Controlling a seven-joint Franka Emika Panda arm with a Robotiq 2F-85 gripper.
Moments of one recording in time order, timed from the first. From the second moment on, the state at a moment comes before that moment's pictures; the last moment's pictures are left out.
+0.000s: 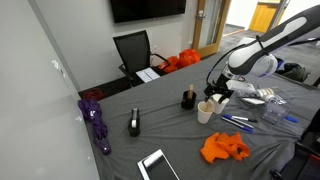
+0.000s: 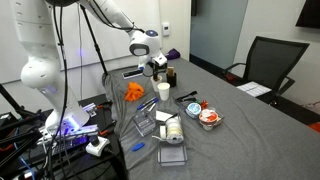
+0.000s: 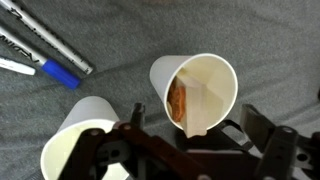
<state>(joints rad) 0.01 0.30 0.09 -2.25 0.53 2.64 0.06</state>
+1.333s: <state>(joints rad) 0.01 -0.02 0.02 -2.38 0.18 2.52 0.15</state>
